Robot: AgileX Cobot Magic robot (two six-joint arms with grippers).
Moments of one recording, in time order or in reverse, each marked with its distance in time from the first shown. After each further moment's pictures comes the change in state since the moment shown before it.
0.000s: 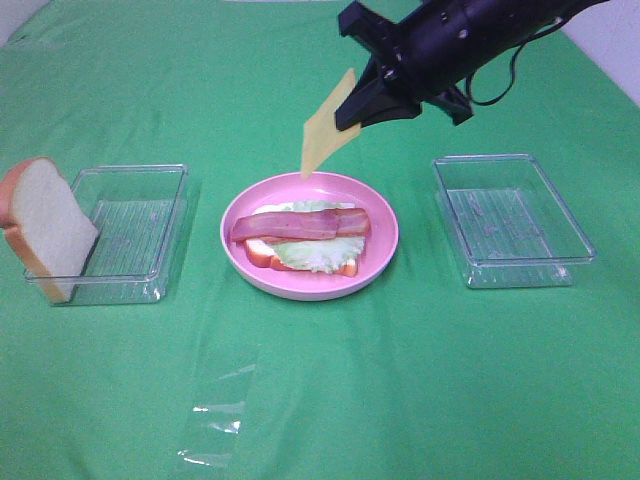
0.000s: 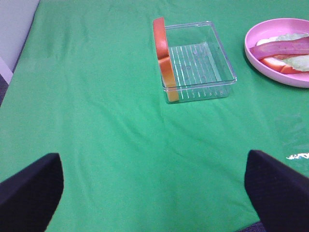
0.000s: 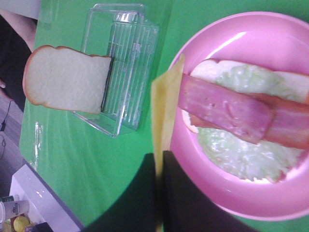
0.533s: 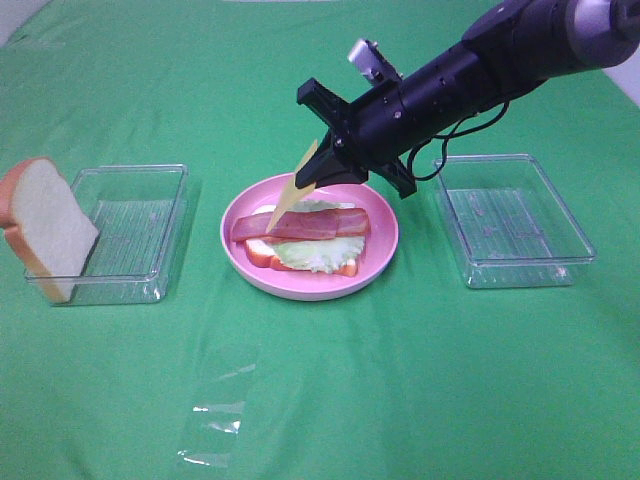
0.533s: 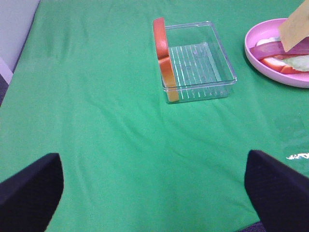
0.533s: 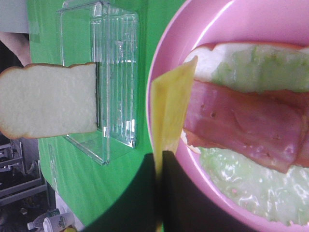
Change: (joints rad) left arm 0.000 0.000 0.000 0.000 0.000 0.000; right arm 0.050 0.229 0.000 0.215 -0.086 -0.021
